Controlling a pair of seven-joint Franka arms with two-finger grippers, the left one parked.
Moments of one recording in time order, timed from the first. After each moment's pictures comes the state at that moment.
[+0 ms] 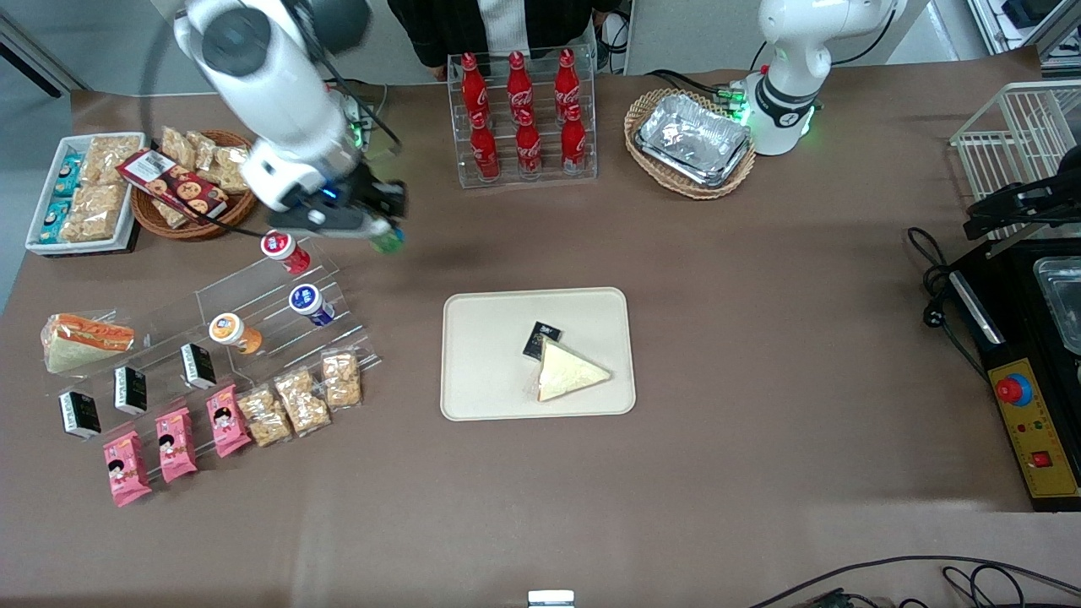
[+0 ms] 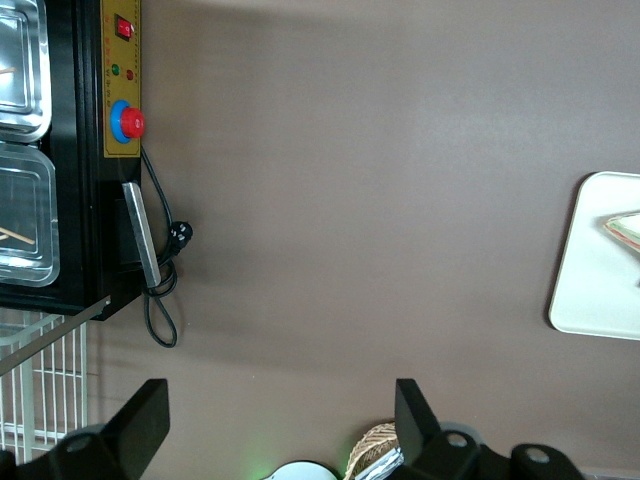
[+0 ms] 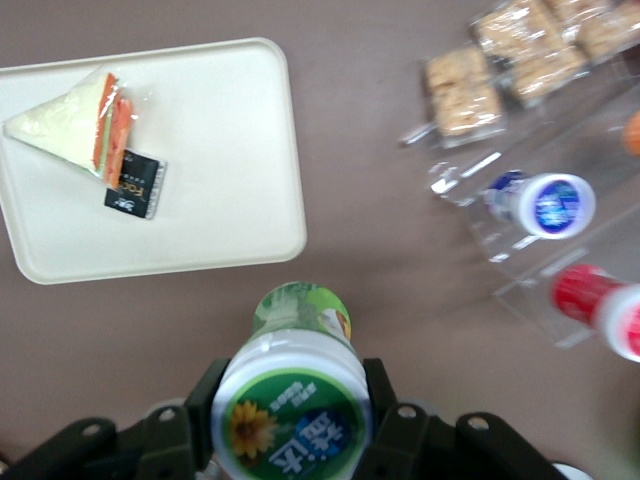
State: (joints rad) arm 0.10 -0.11 0.43 -1.95 0.11 1.82 0.60
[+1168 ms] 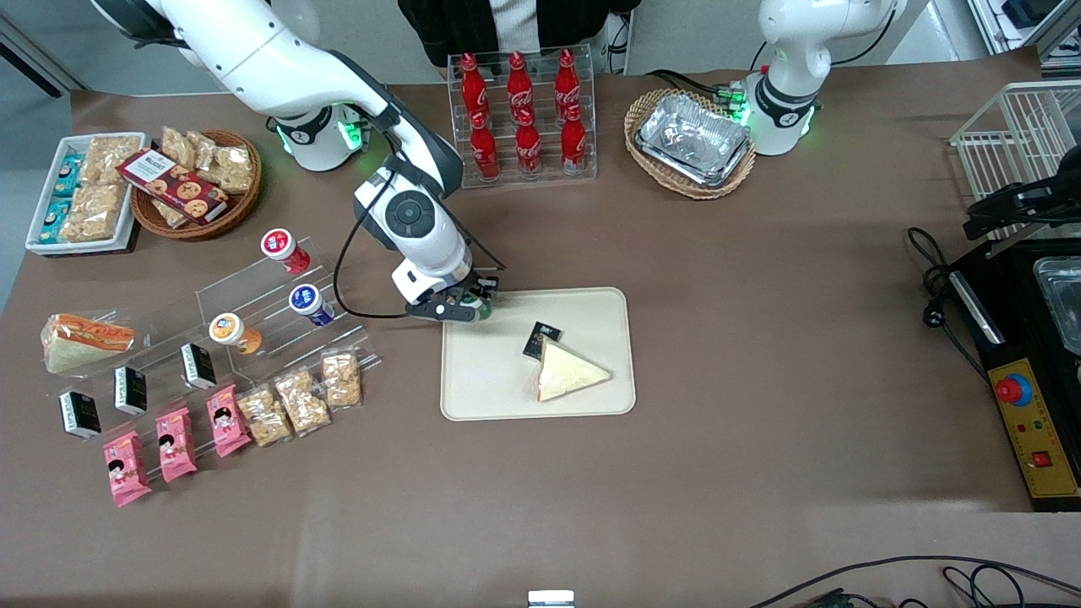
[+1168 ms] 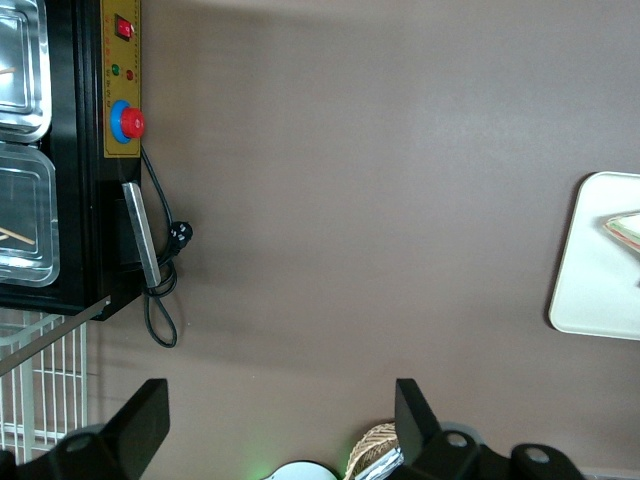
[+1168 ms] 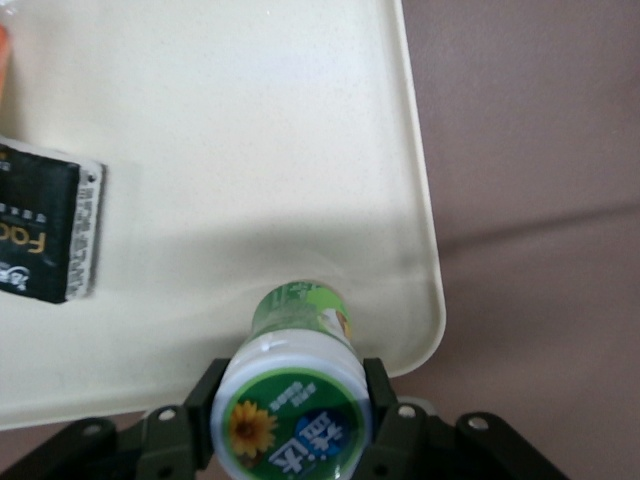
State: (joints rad) arm 0.21 0.42 0.46 -2.12 -0.14 2.52 0.94
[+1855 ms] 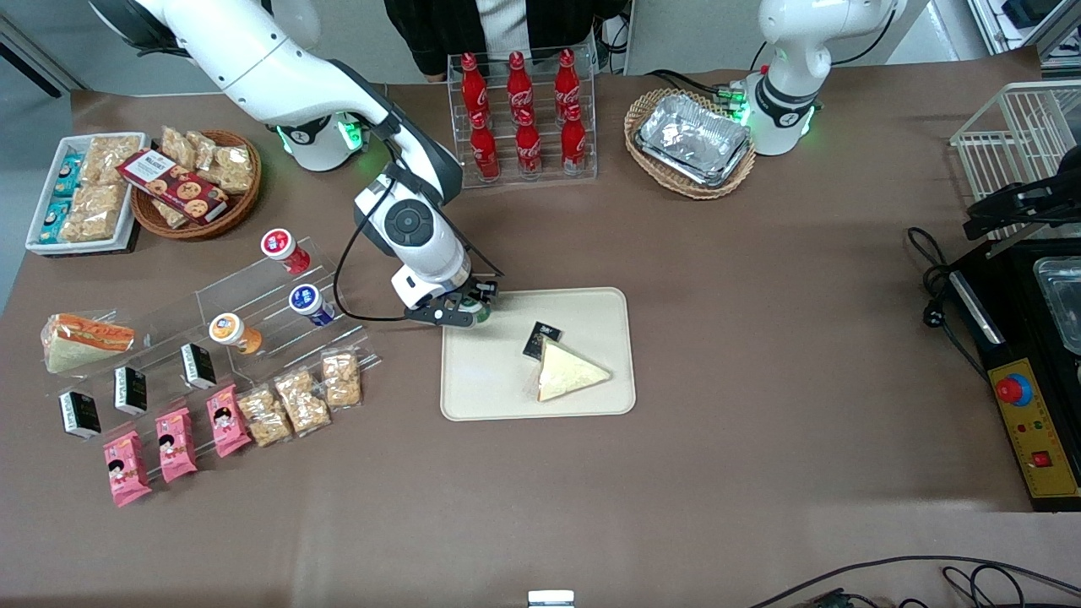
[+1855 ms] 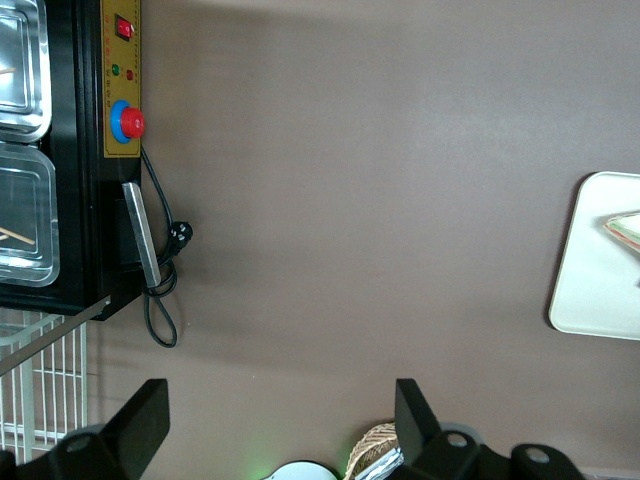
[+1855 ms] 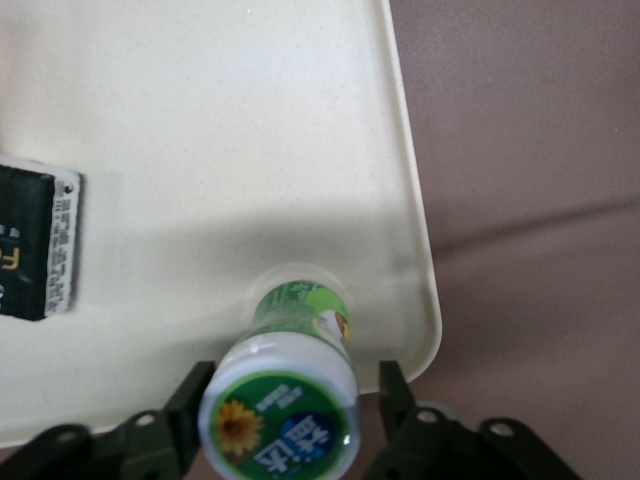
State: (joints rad) arm 0.21 0.44 0.45 -2.12 -0.14 2.52 0.94
